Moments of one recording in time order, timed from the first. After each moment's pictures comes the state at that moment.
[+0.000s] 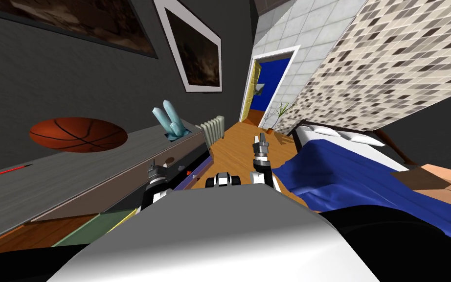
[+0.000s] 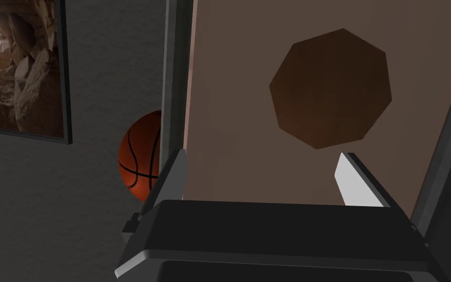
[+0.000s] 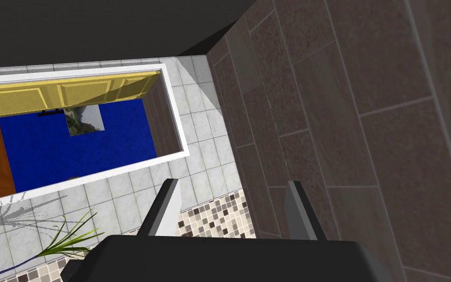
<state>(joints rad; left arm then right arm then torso) 0.51 0.08 0.37 -1.73 0.28 -0.34 0.09 0.53 0.04 0.06 -2.22 0.08 -0.44 -0.02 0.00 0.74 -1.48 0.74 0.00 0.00</state>
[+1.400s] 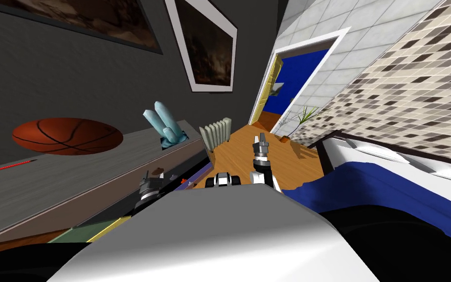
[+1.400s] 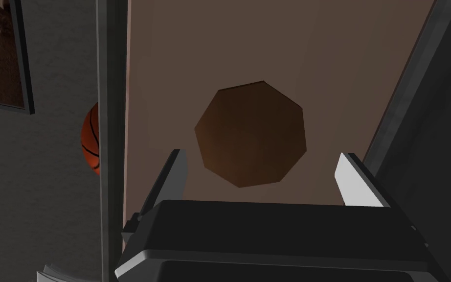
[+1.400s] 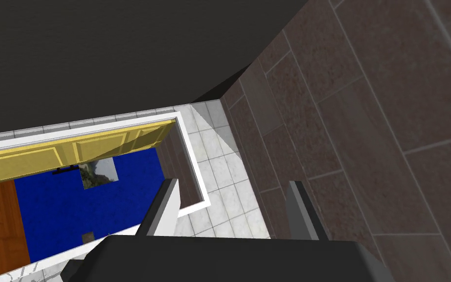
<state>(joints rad) 0.68 0.20 0.30 -1.64 0.32 -0.51 0.30 0.53 0.04 0.06 -2.22 0.08 -0.44 -0.02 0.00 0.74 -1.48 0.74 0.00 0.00</state>
